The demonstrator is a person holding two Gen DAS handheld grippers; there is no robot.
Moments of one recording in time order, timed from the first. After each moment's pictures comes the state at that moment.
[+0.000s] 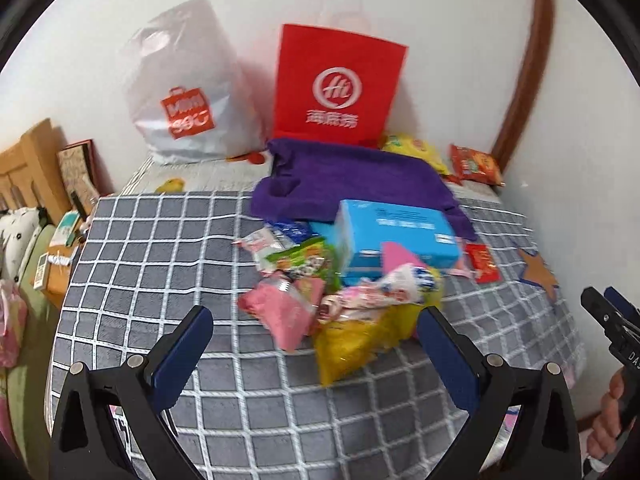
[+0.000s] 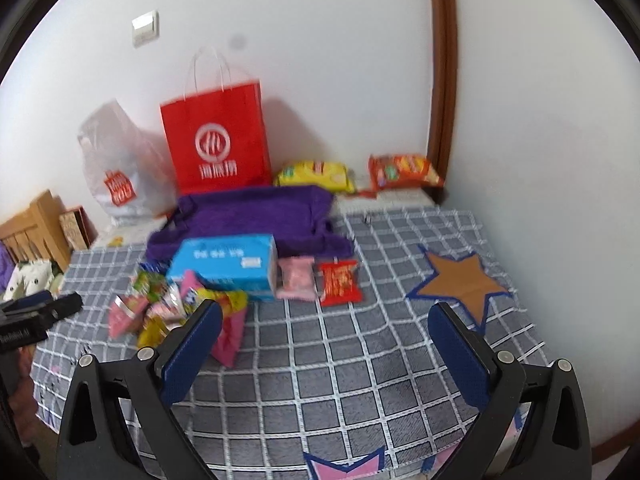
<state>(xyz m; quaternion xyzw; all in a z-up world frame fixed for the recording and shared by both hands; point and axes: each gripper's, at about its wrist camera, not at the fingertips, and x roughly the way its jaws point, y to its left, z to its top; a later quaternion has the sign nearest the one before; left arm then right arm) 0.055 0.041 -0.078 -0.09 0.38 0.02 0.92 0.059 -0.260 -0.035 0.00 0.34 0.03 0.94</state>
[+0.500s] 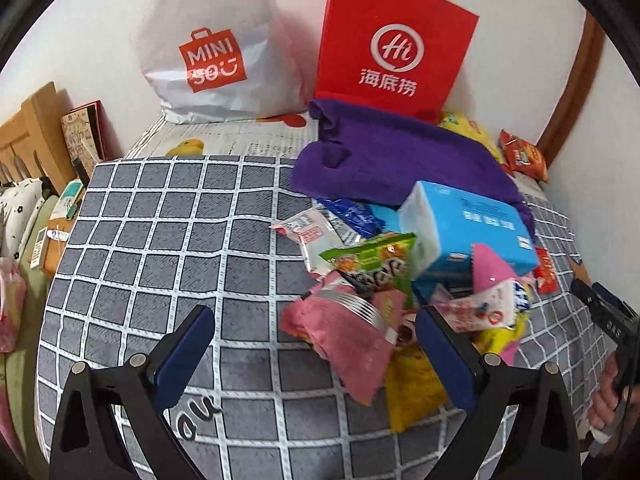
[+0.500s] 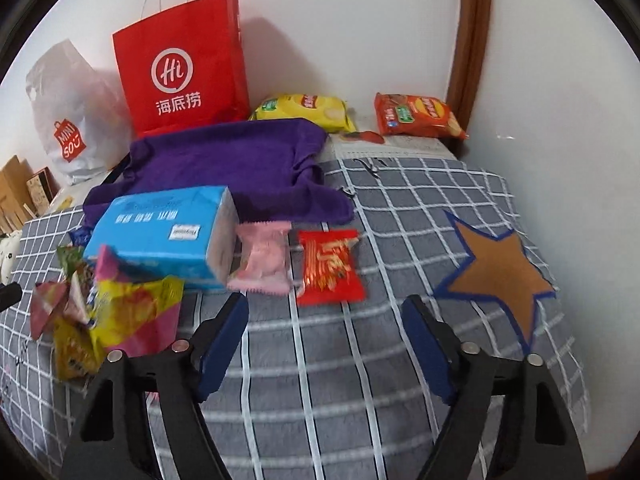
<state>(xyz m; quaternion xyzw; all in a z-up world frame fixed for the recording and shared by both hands) 0.113 0.085 -0.128 -0.11 0.43 0.05 0.89 0.168 -0.258 -0.122 -0.03 0.42 0.03 0.91</state>
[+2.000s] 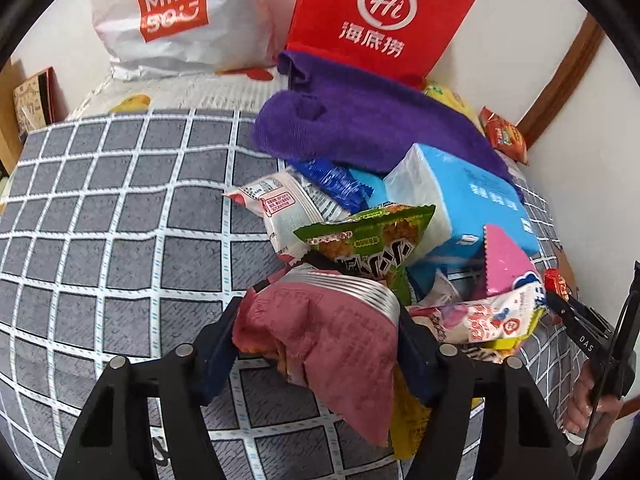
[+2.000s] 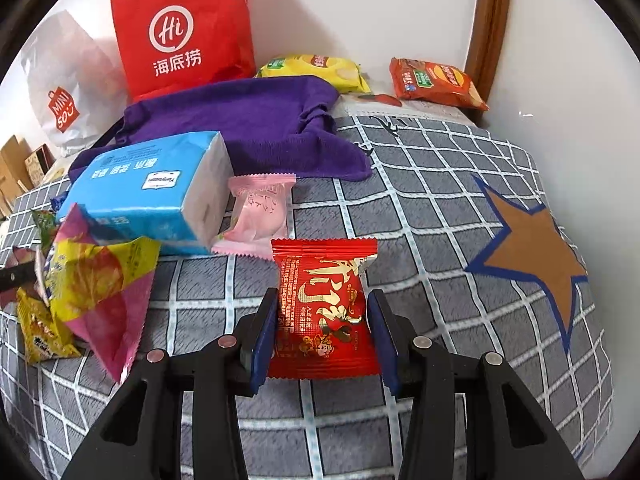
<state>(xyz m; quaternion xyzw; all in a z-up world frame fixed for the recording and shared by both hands) 0.141 0.087 -0.172 -0.14 0.47 -0.03 0.87 0.175 -0.250 -0.164 -0.03 0.45 0.04 0.89</state>
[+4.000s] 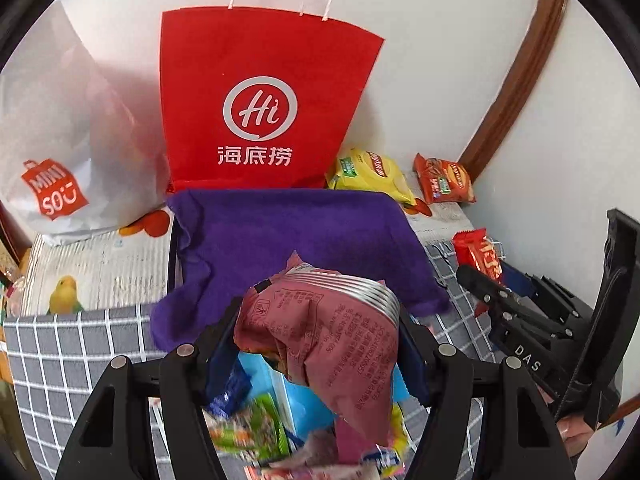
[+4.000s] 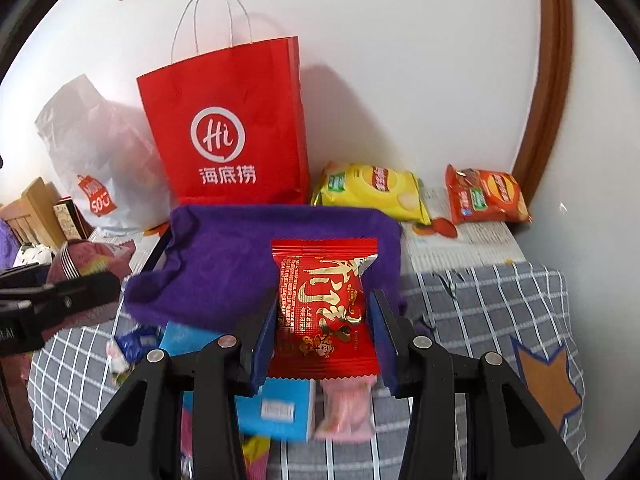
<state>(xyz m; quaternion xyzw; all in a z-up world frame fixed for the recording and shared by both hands) 0.272 0.020 -0.041 -0.09 0.44 -0.10 0.89 0.278 -0.179 -0.050 -0.03 0.39 0.10 0.91</state>
